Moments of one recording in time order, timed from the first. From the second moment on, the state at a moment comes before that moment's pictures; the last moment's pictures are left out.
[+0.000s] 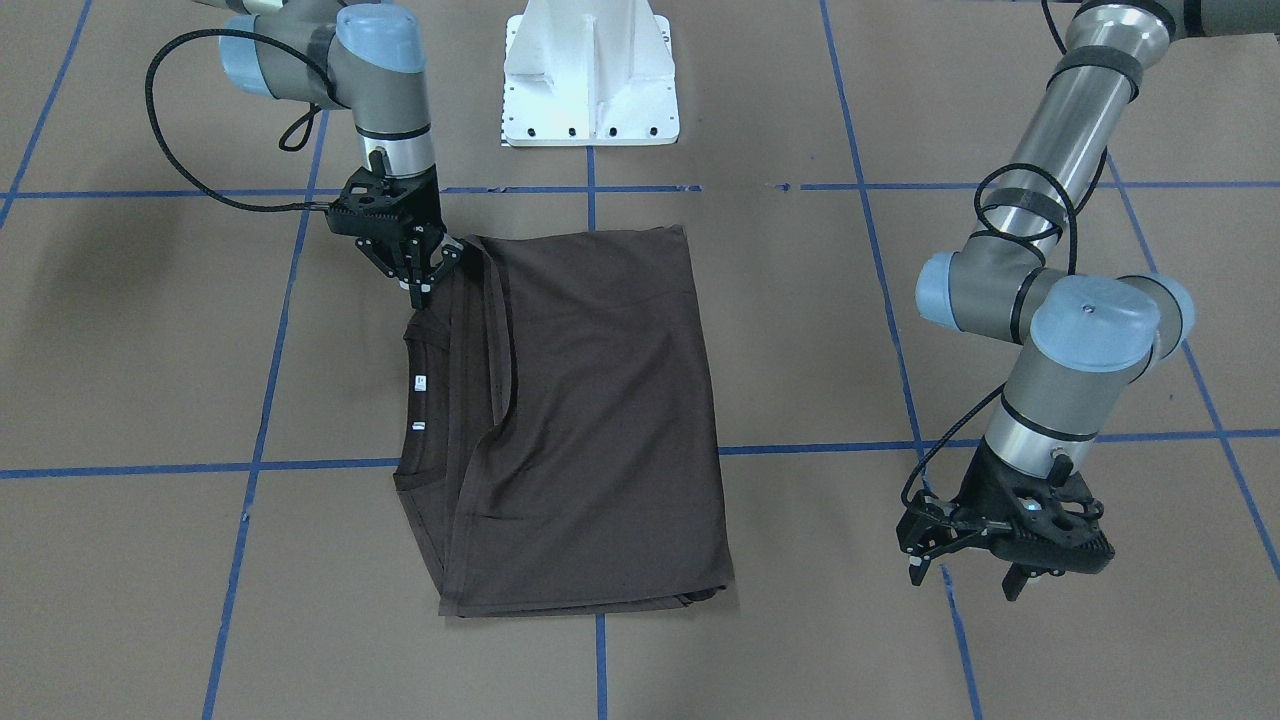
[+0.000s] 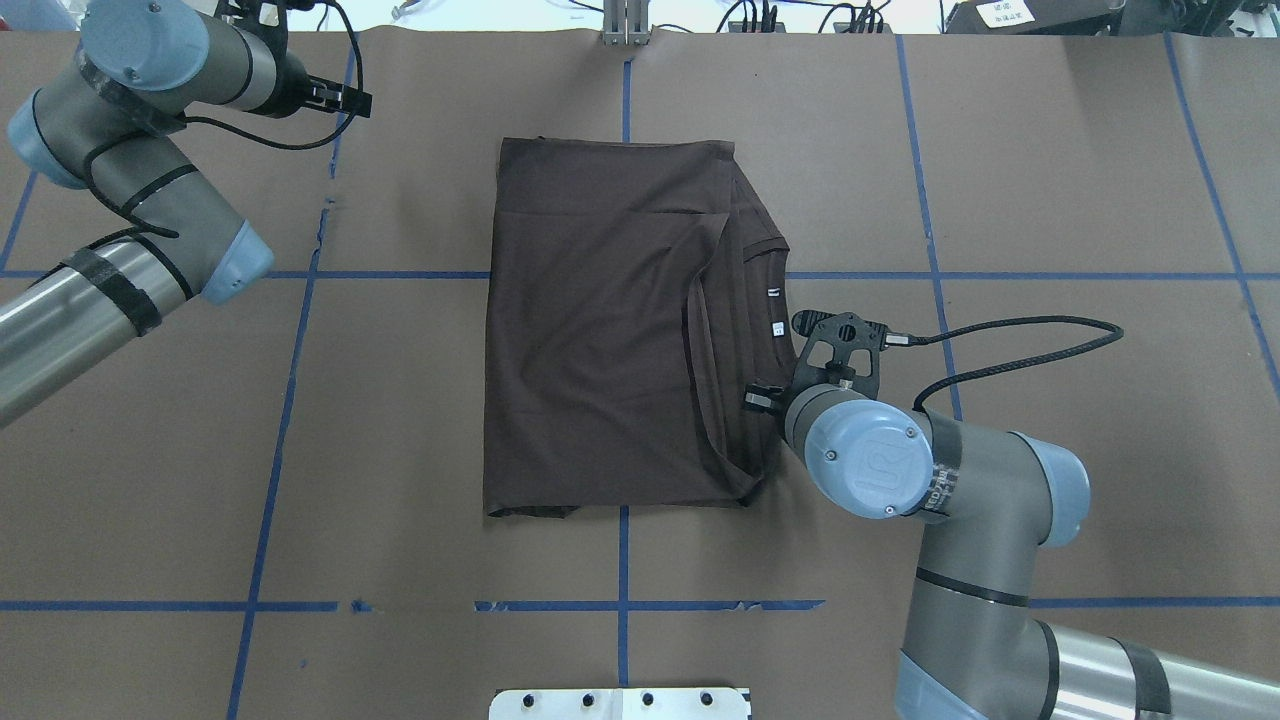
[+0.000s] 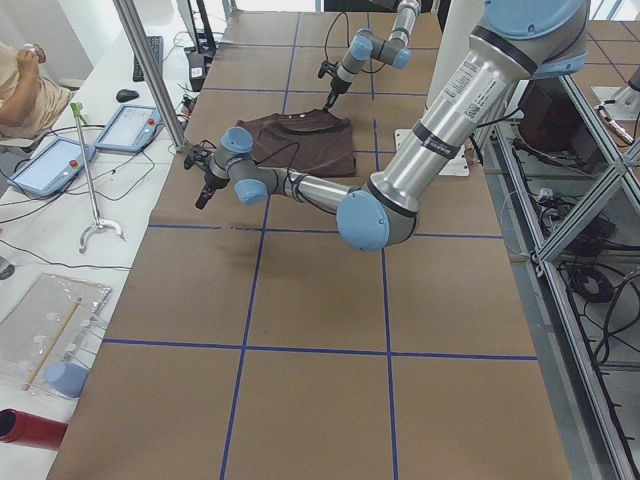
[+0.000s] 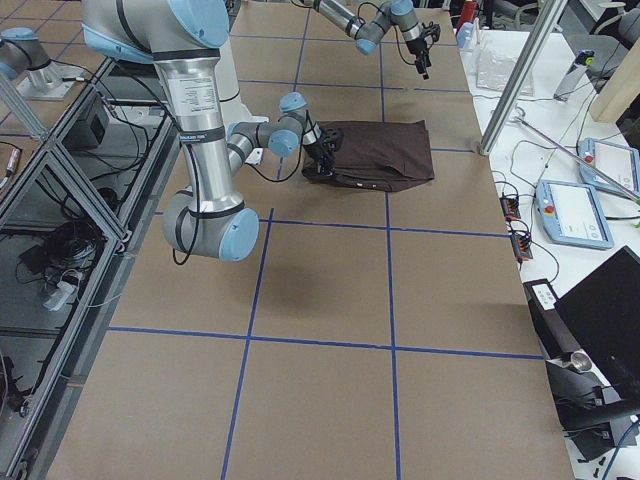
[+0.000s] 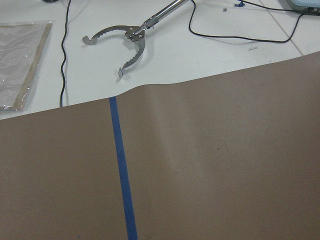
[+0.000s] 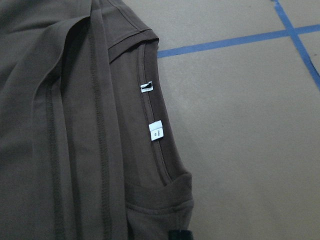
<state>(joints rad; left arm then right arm) -0.97 -2.22 -1.11 -2.38 -1.80 -0.76 0.33 -1.31 1.94 -1.42 1.35 1.53</state>
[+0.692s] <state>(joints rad) -0.96 -2.17 -1.19 -2.37 -1.87 -0.77 0.27 -1.34 2.00 -1.39 1.33 1.40</state>
